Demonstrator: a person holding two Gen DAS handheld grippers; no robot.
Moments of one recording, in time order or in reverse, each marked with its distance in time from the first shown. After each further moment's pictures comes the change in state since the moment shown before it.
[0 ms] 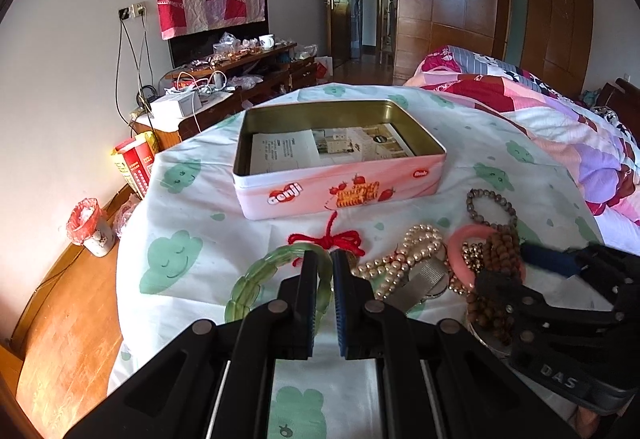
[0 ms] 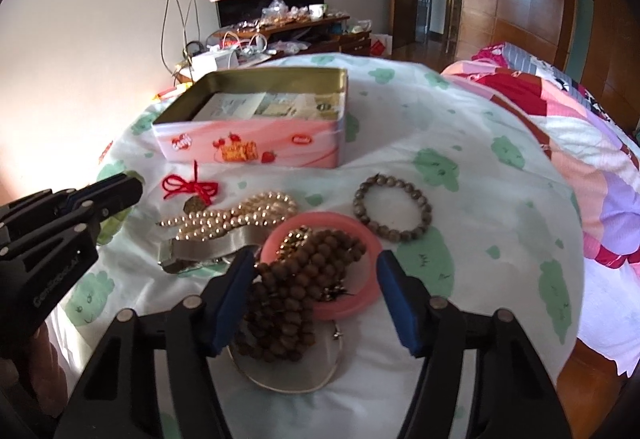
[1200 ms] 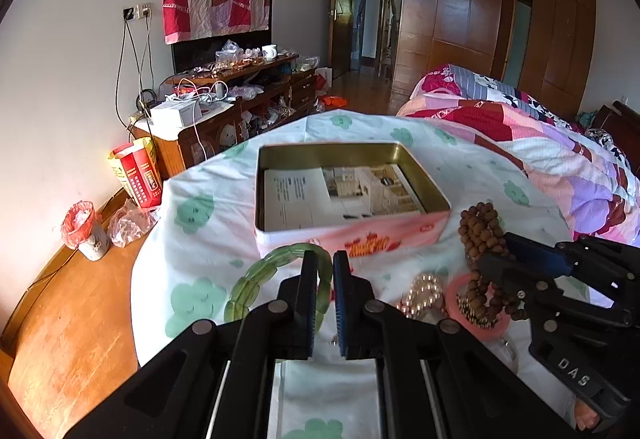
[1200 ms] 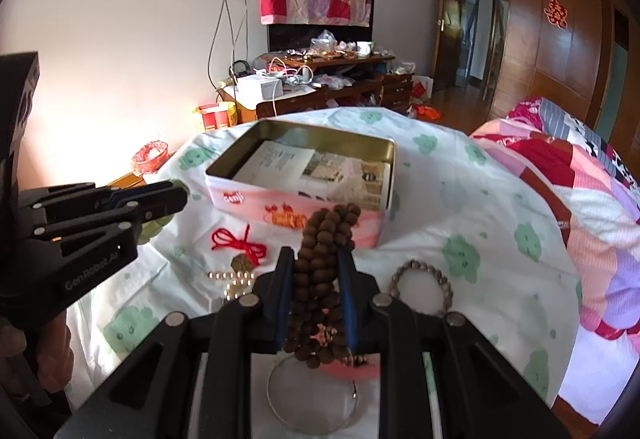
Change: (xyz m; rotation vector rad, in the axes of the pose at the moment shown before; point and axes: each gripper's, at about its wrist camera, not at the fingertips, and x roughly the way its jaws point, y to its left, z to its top) left arm -0.017 0.024 0.043 -0.045 -0.037 -0.034; right arm -0.030 0.021 0.046 -0.149 -0.128 0.096
